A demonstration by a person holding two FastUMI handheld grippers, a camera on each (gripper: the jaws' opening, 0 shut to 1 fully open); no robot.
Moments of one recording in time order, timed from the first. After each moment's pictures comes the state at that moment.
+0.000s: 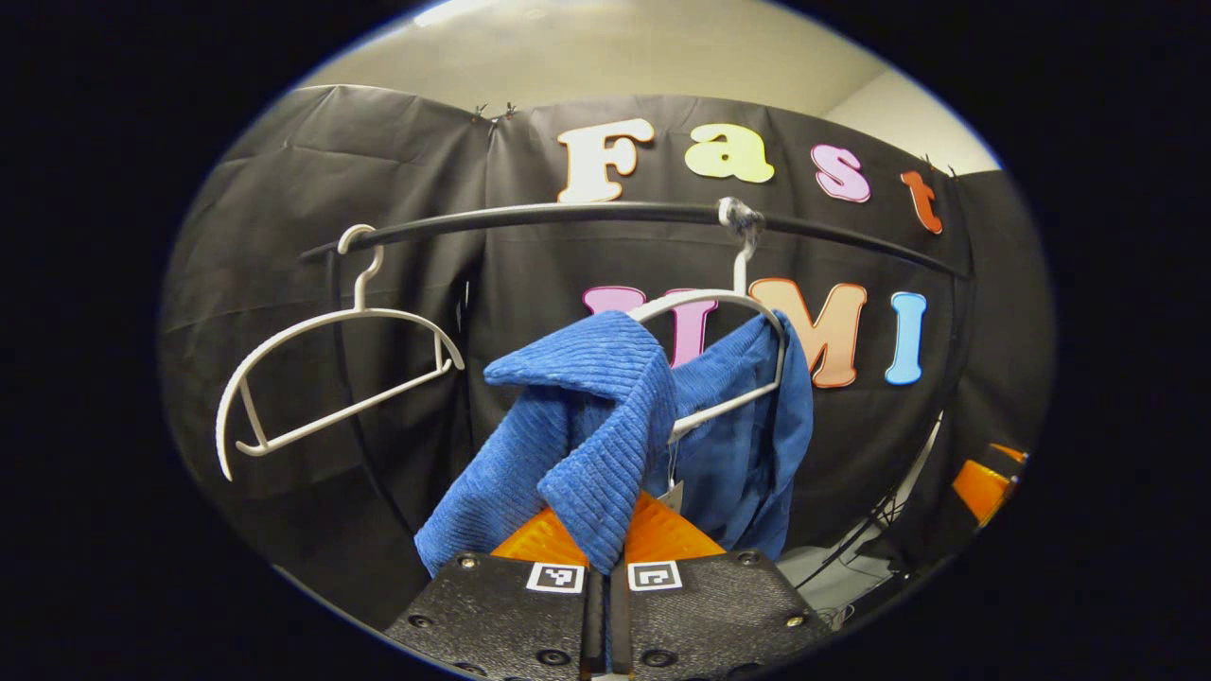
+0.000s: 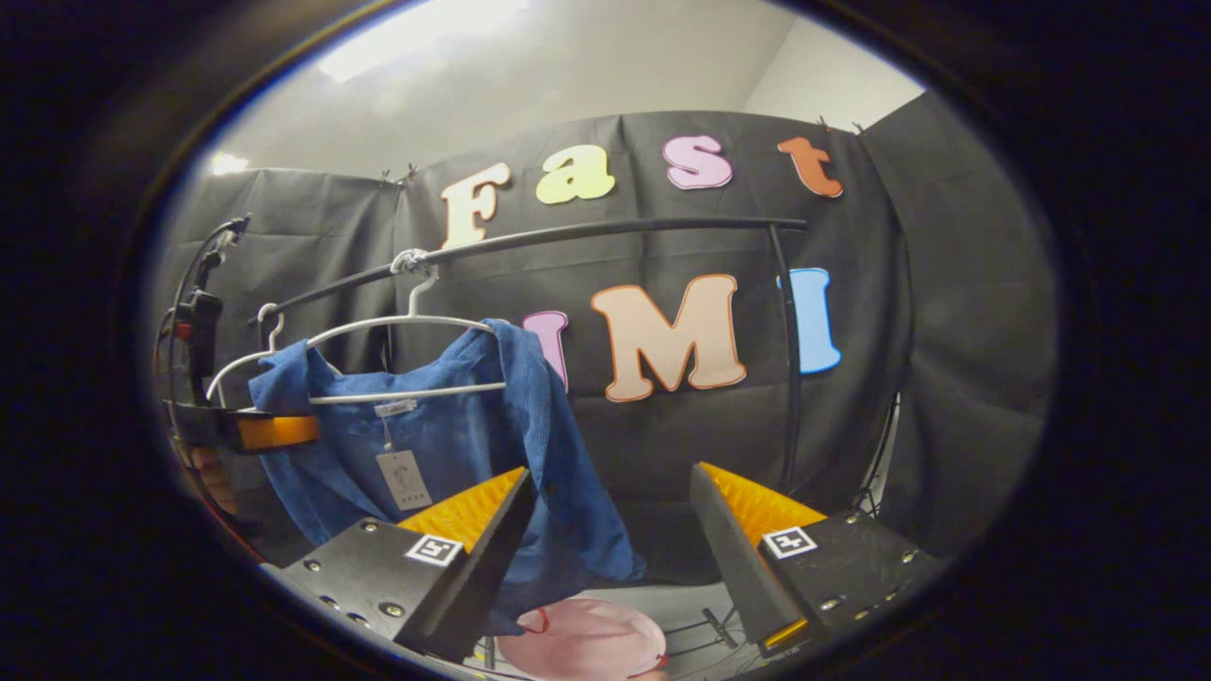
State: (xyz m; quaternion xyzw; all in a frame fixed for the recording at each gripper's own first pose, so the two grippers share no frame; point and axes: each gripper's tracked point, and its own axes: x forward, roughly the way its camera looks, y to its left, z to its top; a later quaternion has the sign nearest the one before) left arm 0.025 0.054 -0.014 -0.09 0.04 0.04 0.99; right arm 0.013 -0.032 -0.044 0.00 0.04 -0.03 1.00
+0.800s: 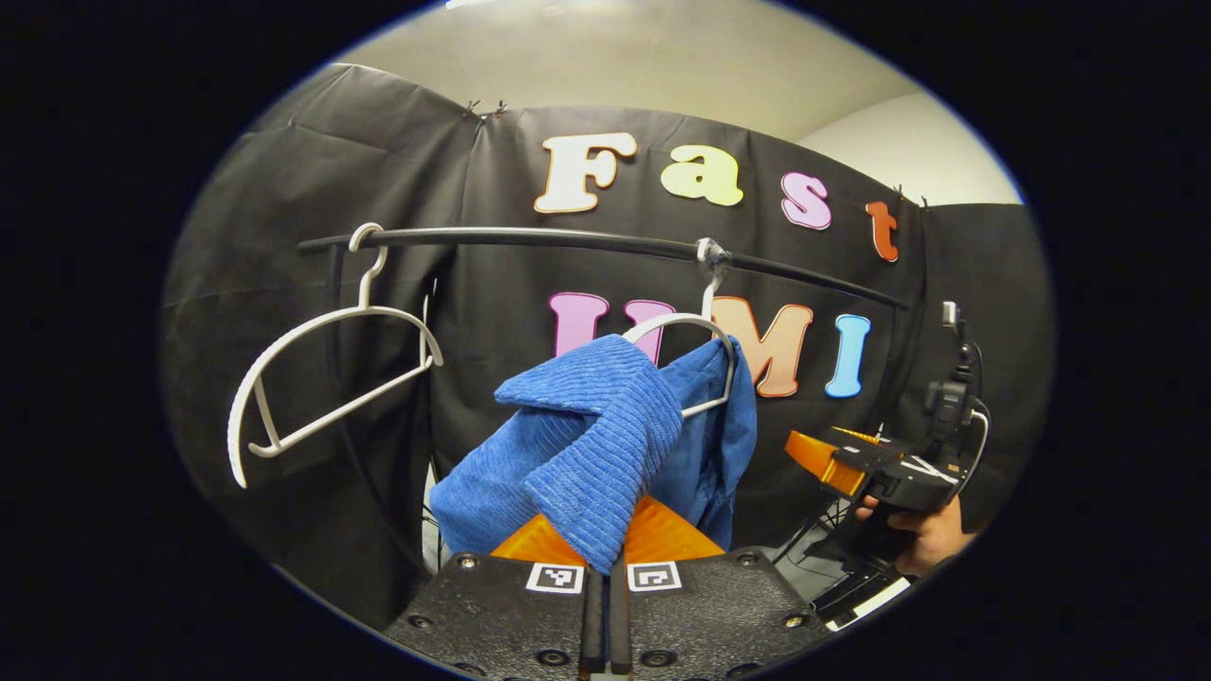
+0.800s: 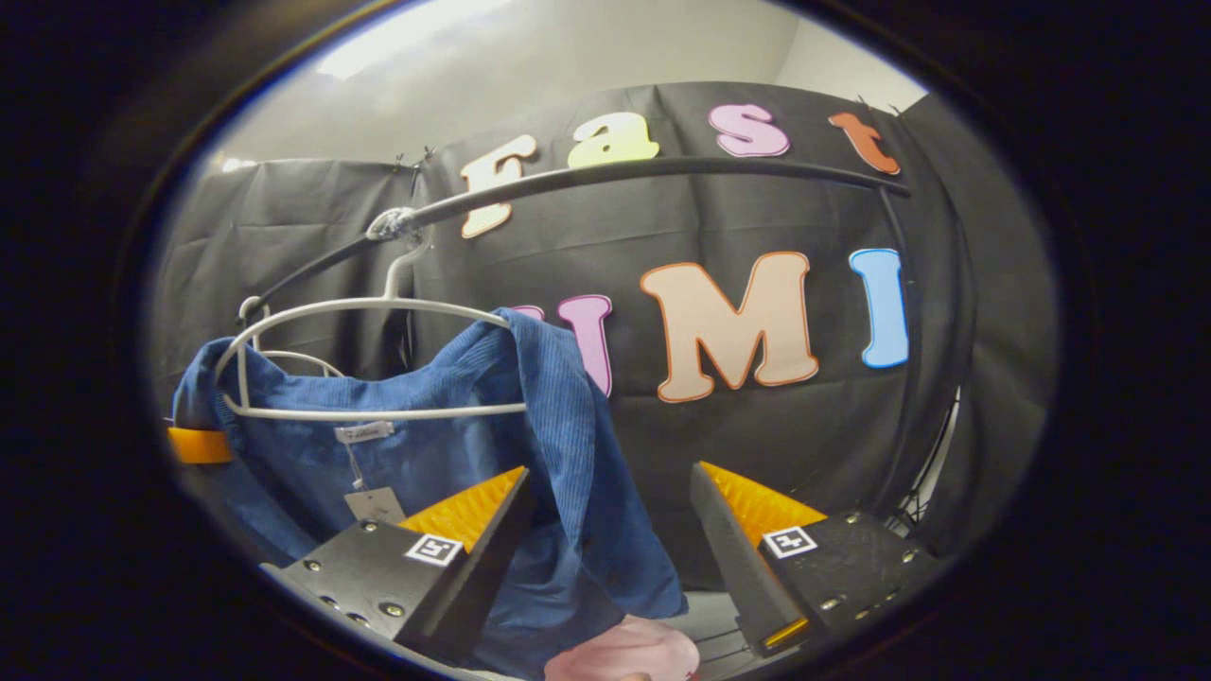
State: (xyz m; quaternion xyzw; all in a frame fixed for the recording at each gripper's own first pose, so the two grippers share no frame) left arm -0.019 0.062 -0.006 -0.11 0.03 -0.03 0.99; right arm 0.133 0.023 -0.061 0.00 0.06 0.02 1.00
